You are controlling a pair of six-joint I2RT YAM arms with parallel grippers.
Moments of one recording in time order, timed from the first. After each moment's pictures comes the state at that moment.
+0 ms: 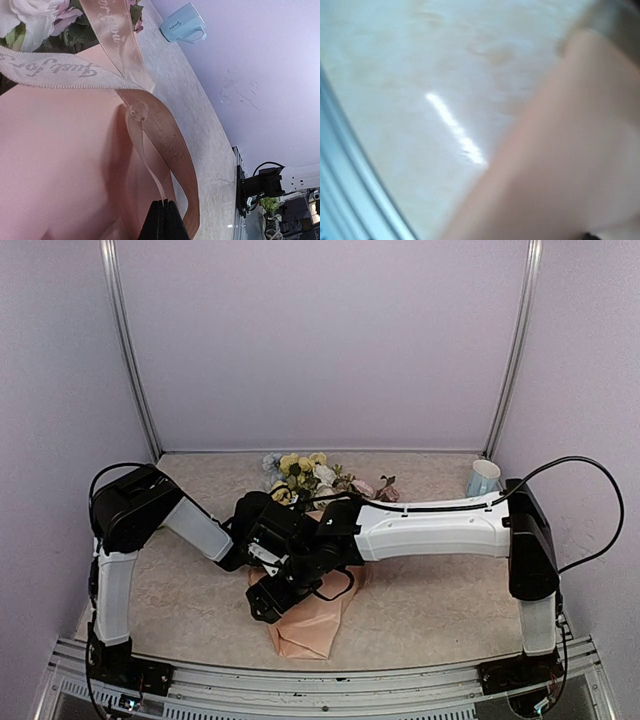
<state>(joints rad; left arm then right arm) -0.71 2.14 0.97 0.87 0.58 -0.78 1.25 2.09 1.75 -0.69 -0.14 0.42</state>
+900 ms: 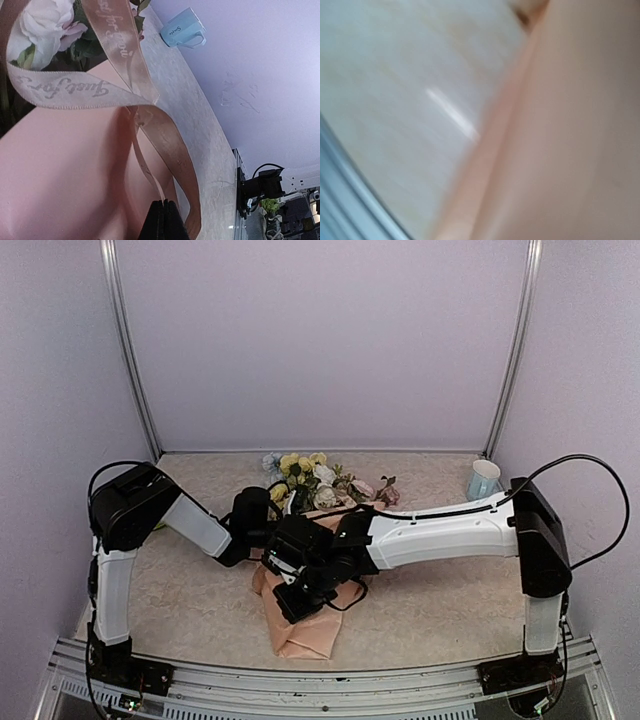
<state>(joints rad) -0.69 2.14 0.99 0.87 0.60 -0.77 1.25 2.05 1.63 -0.65 -0.13 0.56</state>
